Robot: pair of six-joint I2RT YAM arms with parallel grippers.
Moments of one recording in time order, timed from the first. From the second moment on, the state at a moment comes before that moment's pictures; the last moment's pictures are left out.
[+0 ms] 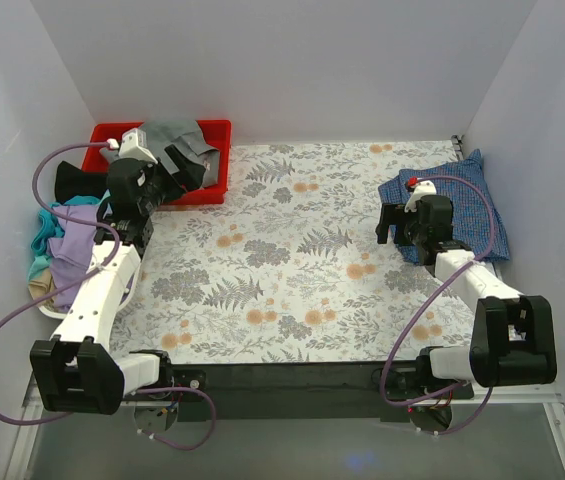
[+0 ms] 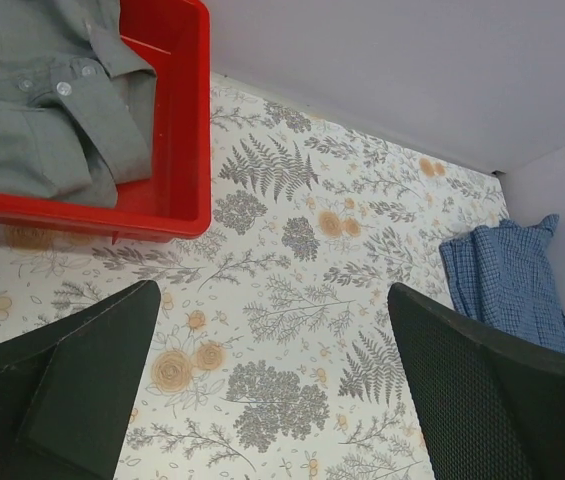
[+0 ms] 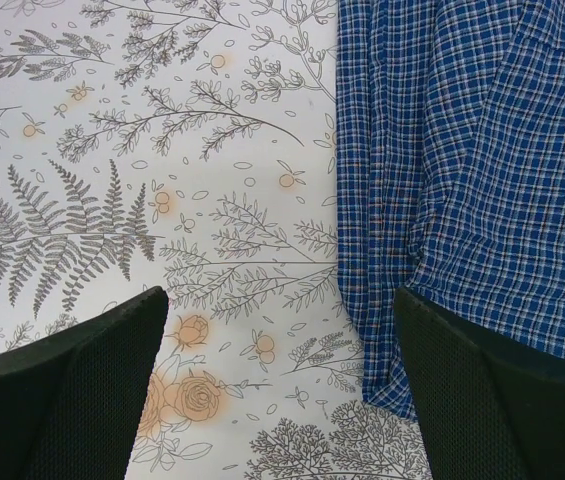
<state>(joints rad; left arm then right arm) -0.06 1.19 1.04 -0.07 0.17 -0.51 0.09 1.32 0.69 0.04 -0.11 0.07</state>
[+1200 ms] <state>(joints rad) -0.03 1.21 1.18 -0.76 -0.91 -0.88 0.12 1.43 0.70 0.04 -0.33 0.14</state>
